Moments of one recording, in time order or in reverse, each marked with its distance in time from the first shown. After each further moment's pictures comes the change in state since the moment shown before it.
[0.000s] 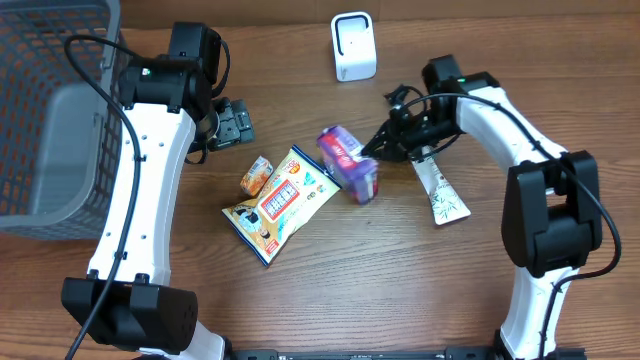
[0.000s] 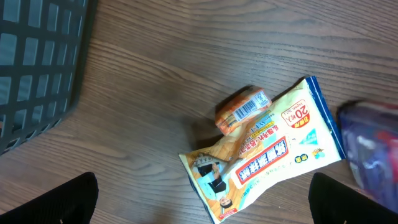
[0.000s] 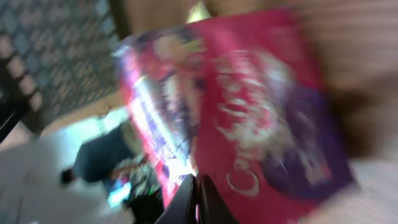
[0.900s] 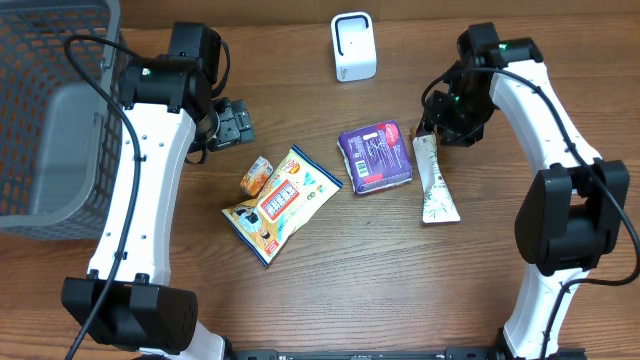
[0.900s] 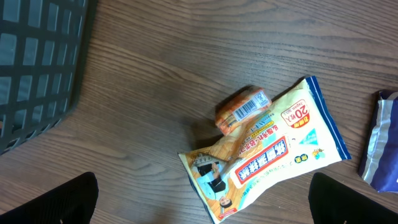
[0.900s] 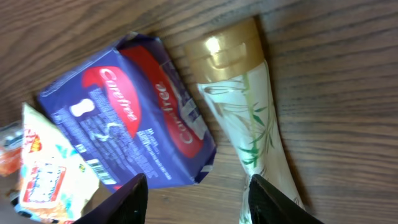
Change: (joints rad) left arm 0.000 0.000 0.000 0.000 0.000 0.000; right arm -0.078 -0.009 0.229 -0.281 0.621 0.042
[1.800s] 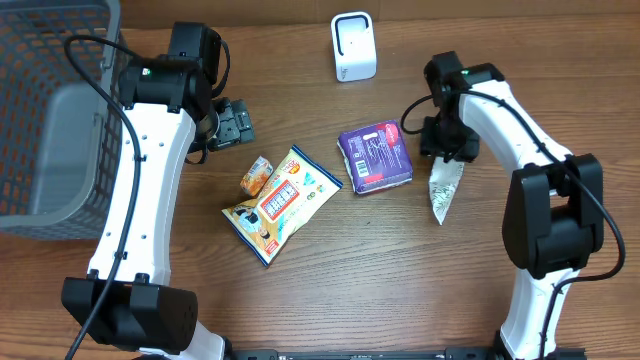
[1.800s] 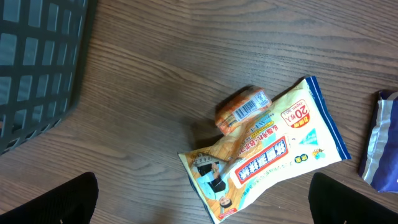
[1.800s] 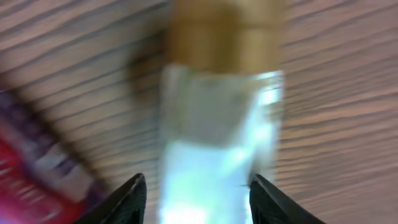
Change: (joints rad) left arm 0.000 0.000 0.000 0.000 0.000 0.000; right arm 0.086 0.000 -0.166 0.107 0.449 0.119
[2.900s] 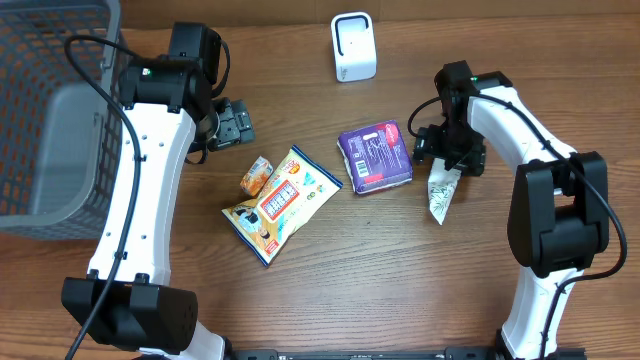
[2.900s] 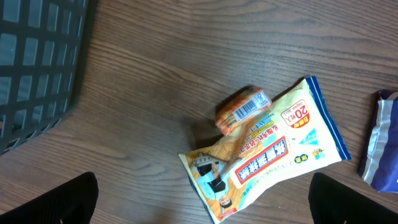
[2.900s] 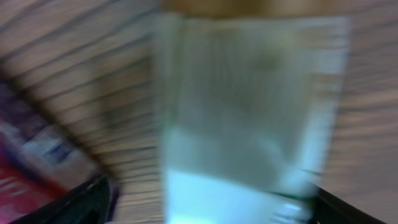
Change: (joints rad) left arm 0.000 0.000 0.000 0.000 0.000 0.000; right arm -0.029 -0.002 -0.083 0.049 -0.198 -0.004
